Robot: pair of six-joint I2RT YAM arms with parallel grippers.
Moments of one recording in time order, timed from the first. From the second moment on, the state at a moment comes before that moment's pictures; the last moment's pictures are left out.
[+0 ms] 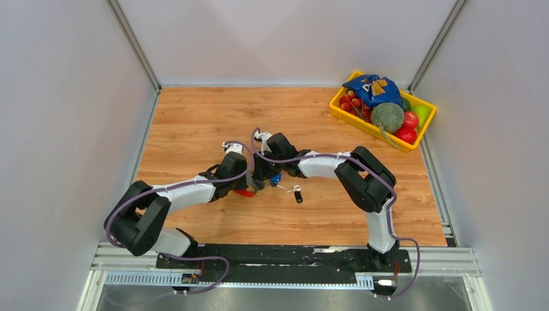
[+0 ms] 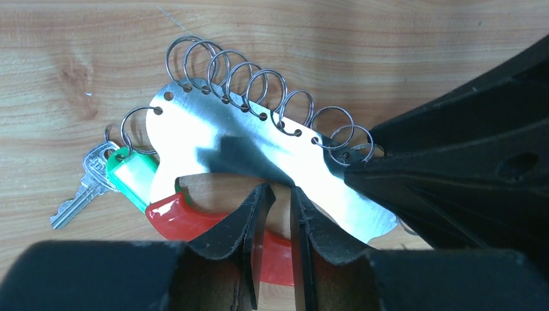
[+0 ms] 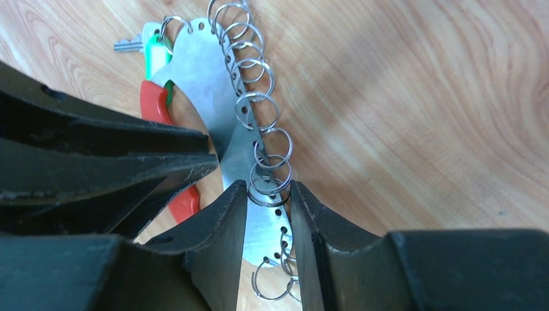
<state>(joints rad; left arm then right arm) -0.61 1.41 0.57 -0.02 -0.24 -0.52 0.80 2.02 1.22 0.08 -0.30 0.37</state>
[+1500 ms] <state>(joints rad) -0.64 1.37 0.53 0.02 0.08 -0.32 0.95 1.63 0.96 -0.01 0.11 0.23</state>
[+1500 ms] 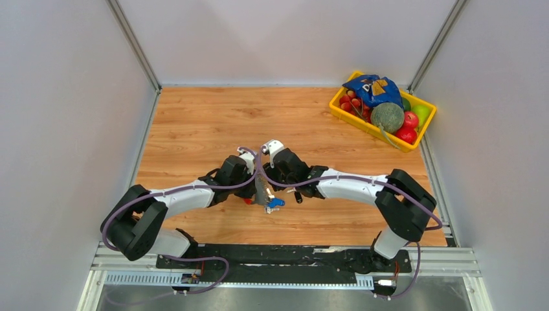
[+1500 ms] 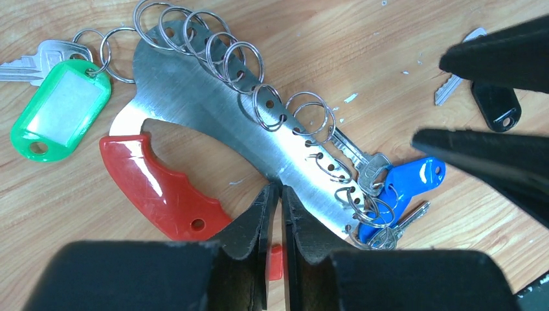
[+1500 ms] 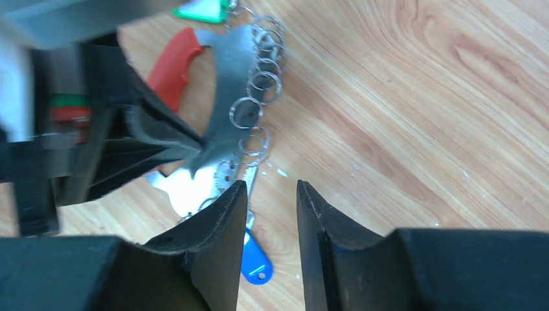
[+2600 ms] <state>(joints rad) -0.65 1.37 0.53 0.02 0.08 -0.32 0.88 1.72 0.87 0.05 -0.02 0.79</state>
